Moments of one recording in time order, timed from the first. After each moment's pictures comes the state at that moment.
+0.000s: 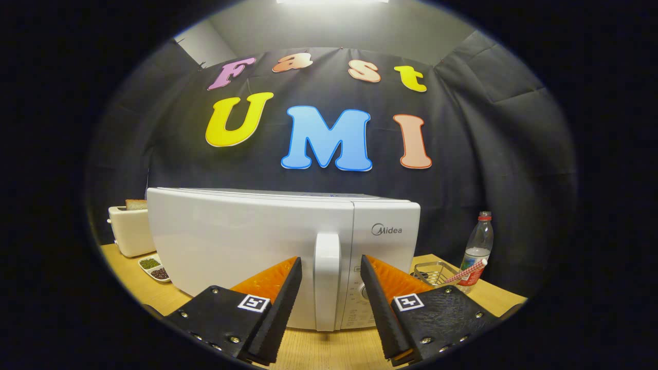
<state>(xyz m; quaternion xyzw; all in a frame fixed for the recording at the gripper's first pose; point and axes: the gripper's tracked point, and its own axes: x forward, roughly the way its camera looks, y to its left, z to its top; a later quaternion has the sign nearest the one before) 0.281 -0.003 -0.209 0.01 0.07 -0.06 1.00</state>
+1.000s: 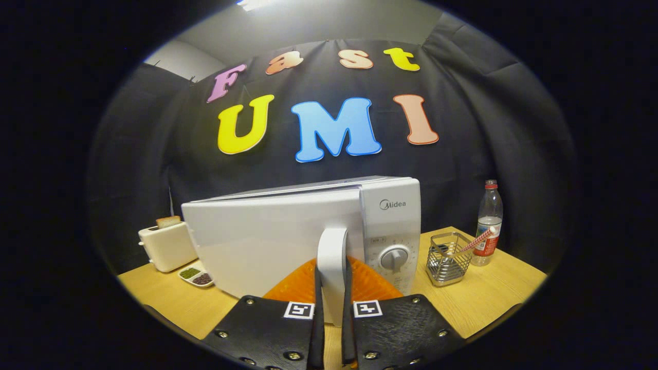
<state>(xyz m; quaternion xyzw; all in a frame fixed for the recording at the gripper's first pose) 0.201 0.041 -0.197 0.08 0.11 0.02 0.99</state>
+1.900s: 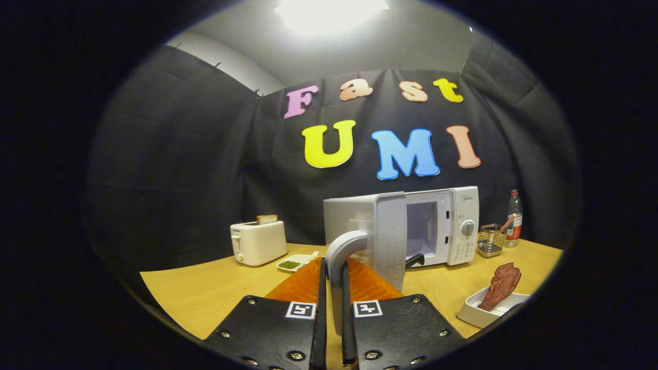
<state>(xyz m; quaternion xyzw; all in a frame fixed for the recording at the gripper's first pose) 0.042 0.263 -0.174 0.02 0.01 0.07 1.00</state>
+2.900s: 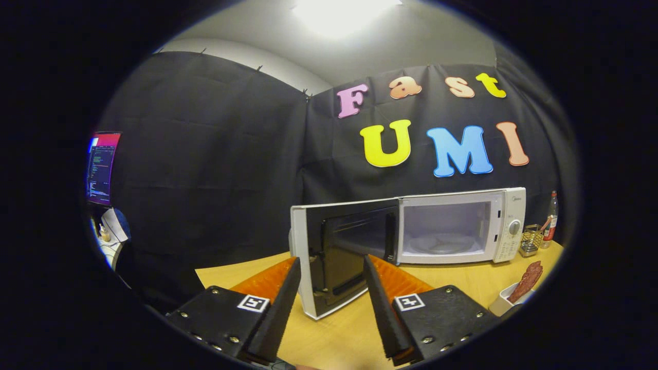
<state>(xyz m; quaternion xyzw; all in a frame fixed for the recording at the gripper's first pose) -0.018 0.286 -0.160 0.04 0.05 0.25 0.97</state>
